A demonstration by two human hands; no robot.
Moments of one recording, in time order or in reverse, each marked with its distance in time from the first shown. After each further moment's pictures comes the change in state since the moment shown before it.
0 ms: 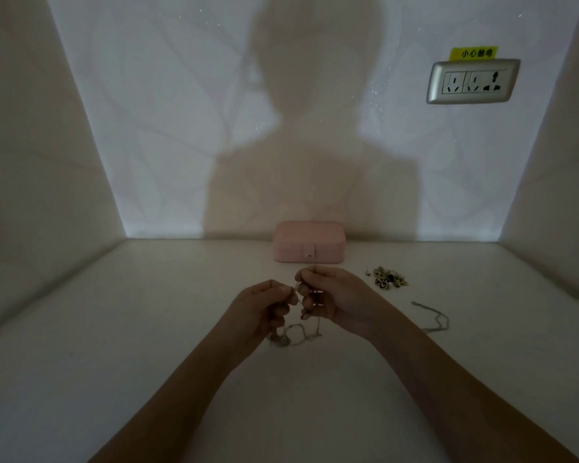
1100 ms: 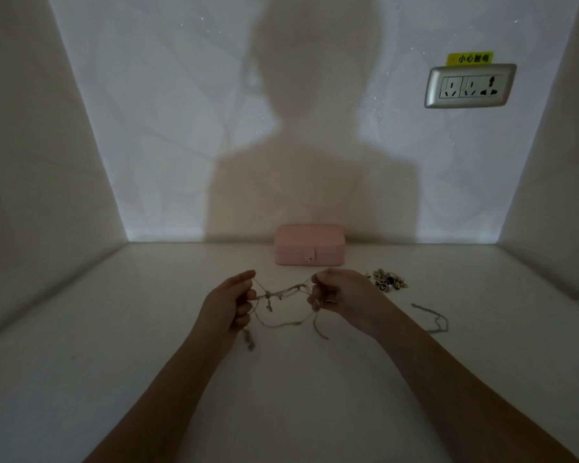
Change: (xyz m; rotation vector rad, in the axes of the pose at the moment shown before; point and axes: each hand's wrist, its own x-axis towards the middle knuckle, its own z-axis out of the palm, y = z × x) left_hand 0.013 0.000 -0.030 -0.112 0.377 -0.061; right_hand 0.006 0.003 -0.016 -0.035 0.229 -0.007
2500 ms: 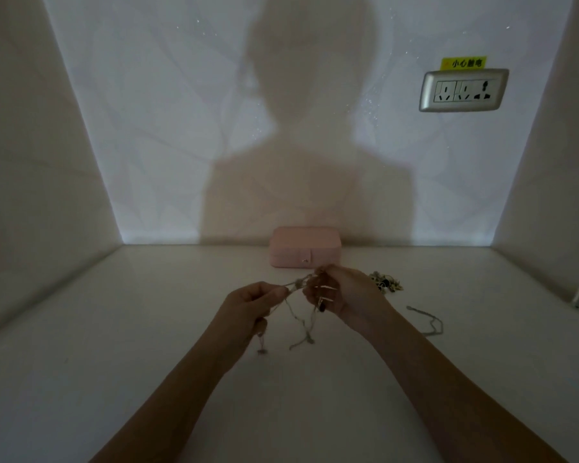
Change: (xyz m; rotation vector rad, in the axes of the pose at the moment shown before) left_hand -0.023 -0.001 0.020 0.248 -0.274 0.152; right_hand -0.005 -0.008 0.006 0.223 0.114 -0.012
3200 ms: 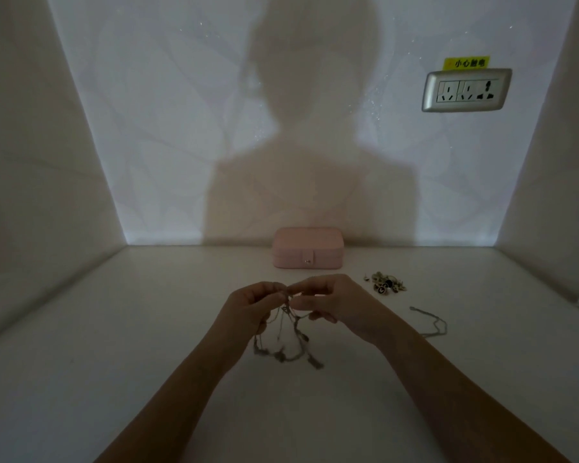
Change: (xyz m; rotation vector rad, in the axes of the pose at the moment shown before) left_hand -0.002 0.004 0.000 0.142 0.053 0.021; right_hand -0.014 -0.003 0.001 -0.716 -0.318 -0.152
